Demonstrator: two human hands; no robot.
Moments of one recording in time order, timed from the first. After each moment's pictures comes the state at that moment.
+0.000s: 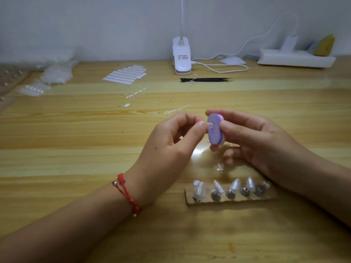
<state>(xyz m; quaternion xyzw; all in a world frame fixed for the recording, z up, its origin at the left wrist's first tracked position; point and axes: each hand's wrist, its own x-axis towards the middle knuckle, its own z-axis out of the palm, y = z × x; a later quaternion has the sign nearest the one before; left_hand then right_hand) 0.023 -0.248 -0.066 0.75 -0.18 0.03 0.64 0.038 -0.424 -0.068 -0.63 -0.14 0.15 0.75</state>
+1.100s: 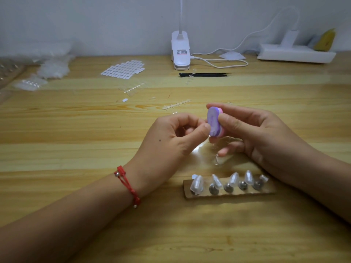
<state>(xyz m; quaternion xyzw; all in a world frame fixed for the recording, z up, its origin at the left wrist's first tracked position) 0.026 -0.248 -0.069 0.77 -0.14 0.00 0.62 0.037 -0.424 -0.069 -0.63 -0.11 0.13 0.76</state>
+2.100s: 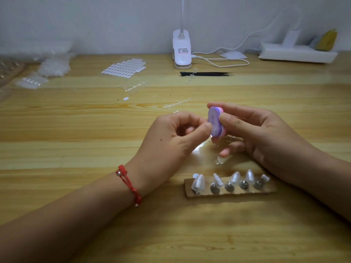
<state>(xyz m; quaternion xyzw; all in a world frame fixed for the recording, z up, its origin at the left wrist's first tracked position) 0.027 -0.247 -0.070 0.77 -0.15 0.01 0.62 0.039 -0.426 -0.069 -0.64 -0.12 0.13 0.74</state>
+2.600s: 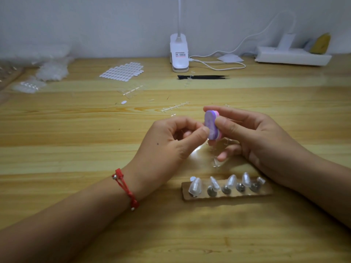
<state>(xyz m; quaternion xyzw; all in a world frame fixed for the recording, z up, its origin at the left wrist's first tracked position) 0.026 -0.248 -0.069 0.77 -0.14 0.00 0.63 0.038 -0.425 -0.070 -0.65 -0.12 0.13 0.74</state>
